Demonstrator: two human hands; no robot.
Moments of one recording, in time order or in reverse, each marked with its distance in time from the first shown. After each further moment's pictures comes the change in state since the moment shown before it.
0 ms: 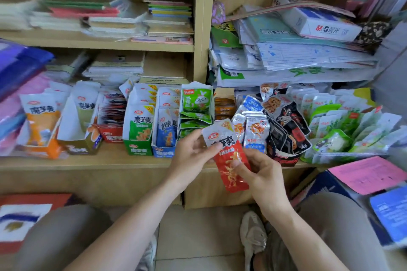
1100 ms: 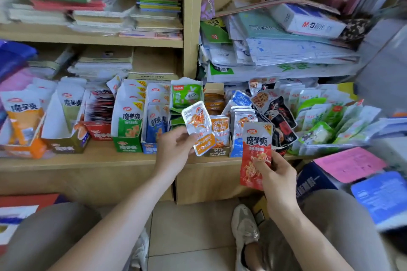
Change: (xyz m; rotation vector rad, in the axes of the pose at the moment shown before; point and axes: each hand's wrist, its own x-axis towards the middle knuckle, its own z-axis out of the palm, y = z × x) left_hand 0.011 -0.013 -0.007 0.183 0.229 0.043; right_hand -0.011 0.007 -0.036 0.037 0.325 0.158
